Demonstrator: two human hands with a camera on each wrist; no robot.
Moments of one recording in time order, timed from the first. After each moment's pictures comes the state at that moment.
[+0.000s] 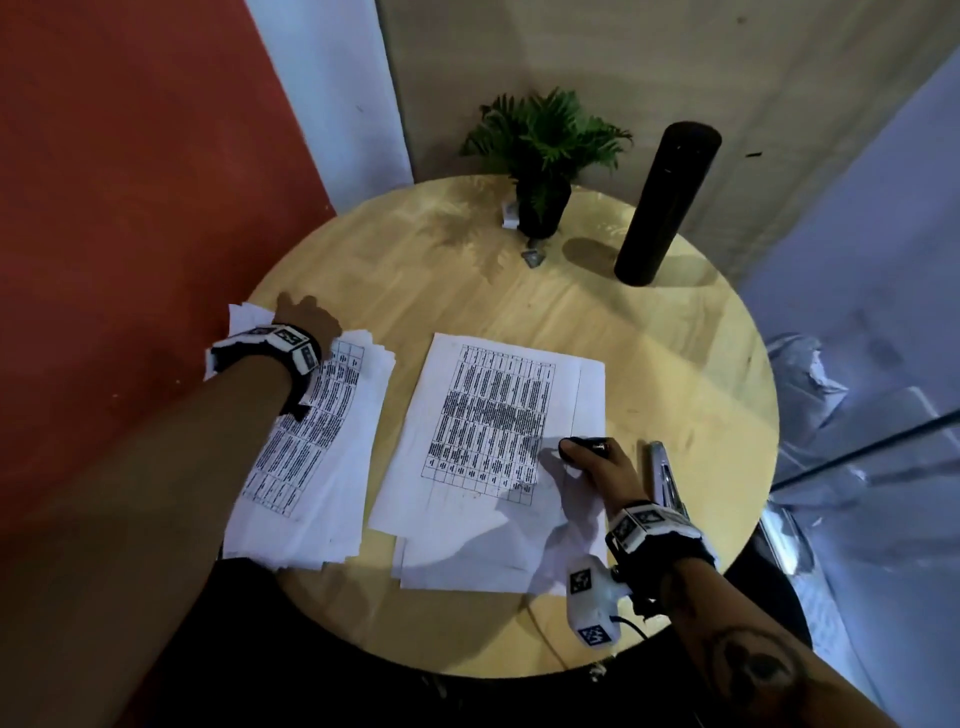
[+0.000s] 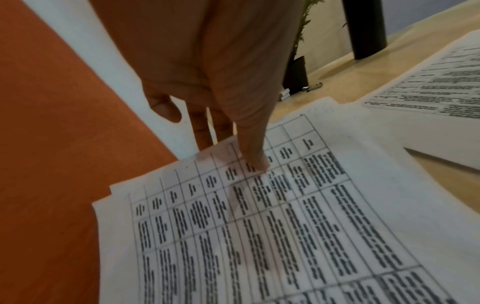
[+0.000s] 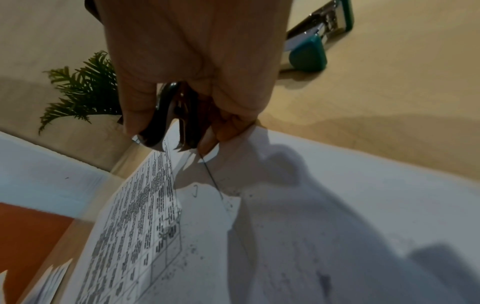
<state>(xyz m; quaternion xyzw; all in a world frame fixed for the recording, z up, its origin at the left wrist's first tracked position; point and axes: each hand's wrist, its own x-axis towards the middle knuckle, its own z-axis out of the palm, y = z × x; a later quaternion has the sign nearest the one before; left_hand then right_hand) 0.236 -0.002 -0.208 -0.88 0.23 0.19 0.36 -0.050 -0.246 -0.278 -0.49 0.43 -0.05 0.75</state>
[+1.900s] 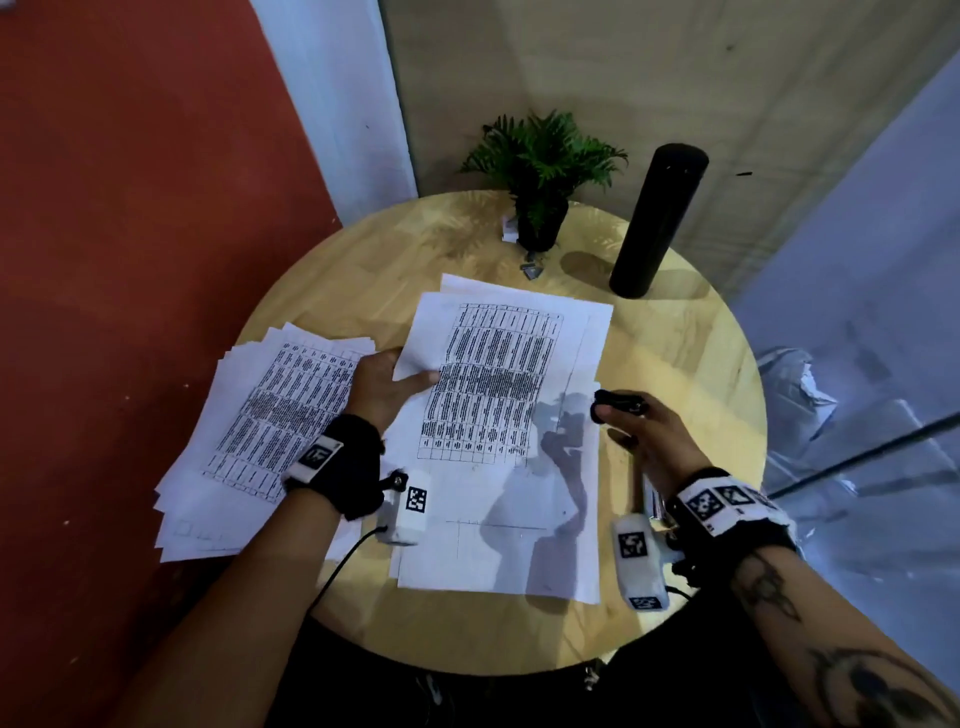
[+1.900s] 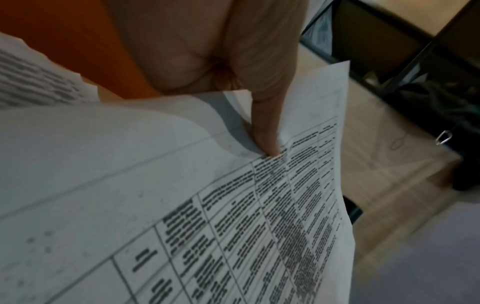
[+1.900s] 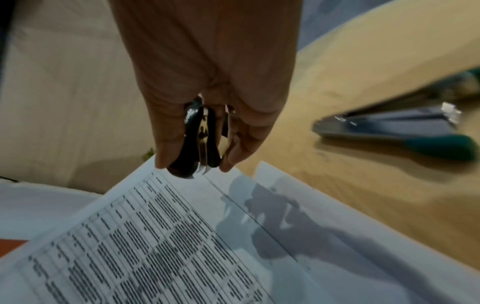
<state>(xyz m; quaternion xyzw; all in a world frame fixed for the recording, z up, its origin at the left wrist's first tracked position) 0.110 -0.042 -0.216 -0.79 0.09 0.12 -0.59 -0.048 -0.296 -0.221 -0.58 0.31 -0.06 0.75</state>
